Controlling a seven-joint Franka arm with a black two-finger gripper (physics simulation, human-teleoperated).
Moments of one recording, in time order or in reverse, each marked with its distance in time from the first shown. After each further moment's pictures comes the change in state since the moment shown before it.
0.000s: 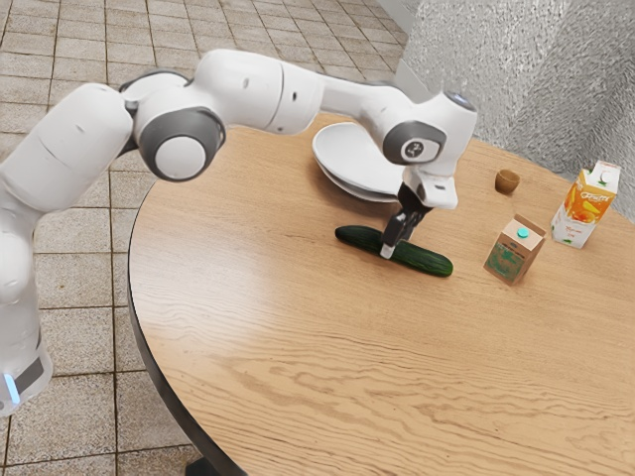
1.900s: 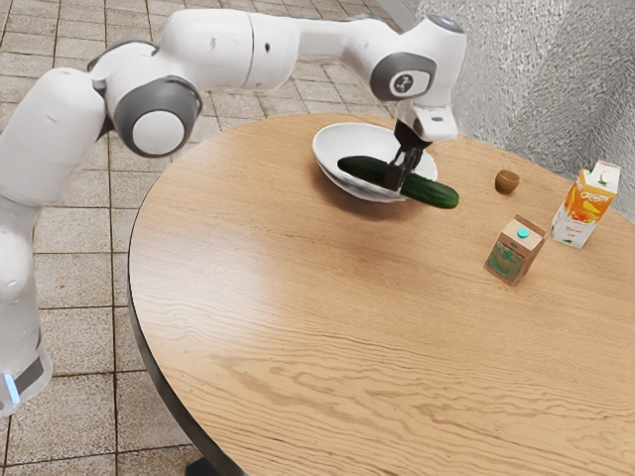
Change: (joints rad) arm -0.007 -0.180 0.149 -0.011 -0.036 -0.025 -0.022
